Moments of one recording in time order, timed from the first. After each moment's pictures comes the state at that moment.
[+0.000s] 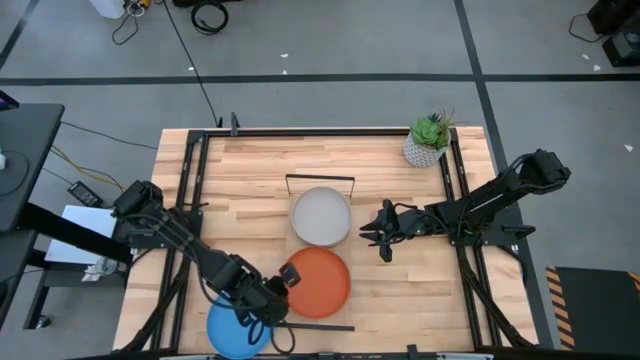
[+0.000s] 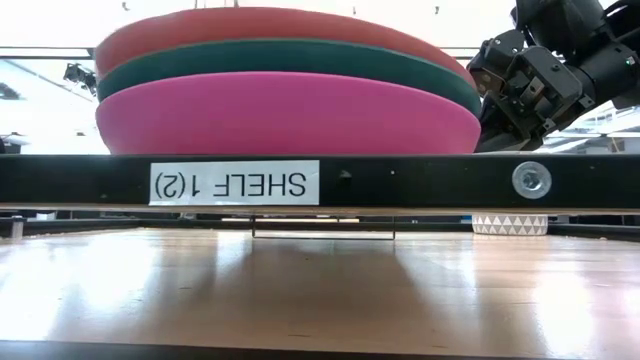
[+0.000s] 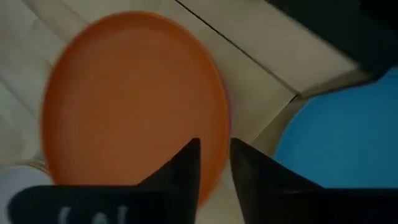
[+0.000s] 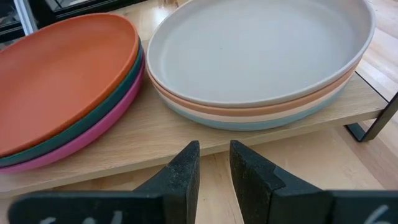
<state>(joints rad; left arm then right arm) -0.65 1.72 1.42 -0.78 -0.20 0.36 0.24 1.31 0.33 0.49 0.27 0.37</state>
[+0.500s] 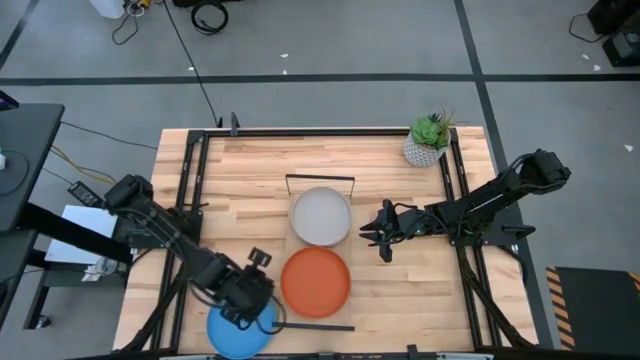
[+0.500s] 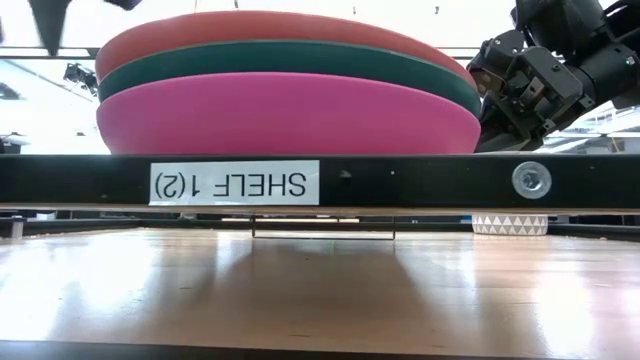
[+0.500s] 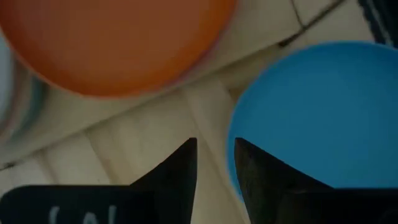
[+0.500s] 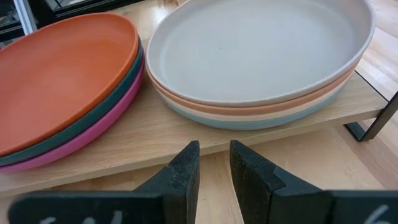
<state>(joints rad) -0.69 1.63 1.32 -0.99 -0.23 -0.19 0.24 1.31 0.33 0.49 0.27 0.37</state>
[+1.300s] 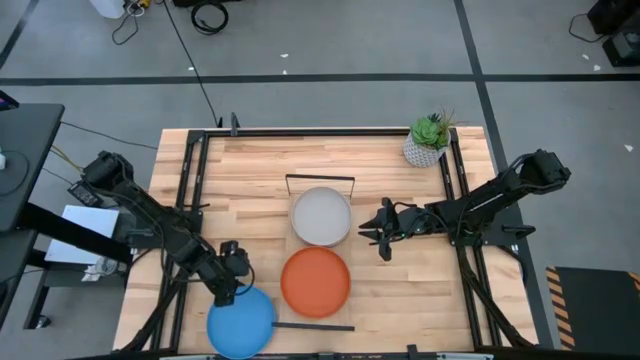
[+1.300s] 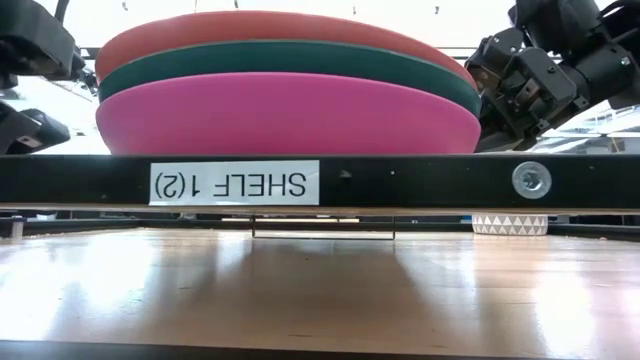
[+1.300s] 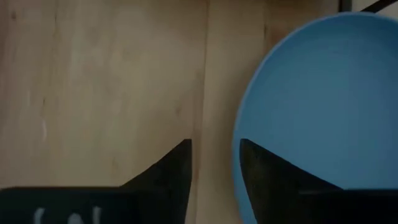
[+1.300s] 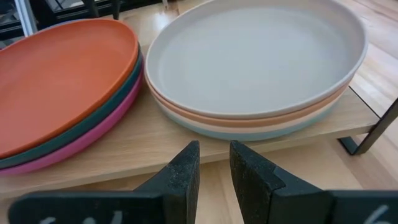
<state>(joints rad) -0.75 1.26 0.58 -0.40 -0.19 -0.81 0.22 1.31 0.33 0.51 0.27 0.32</state>
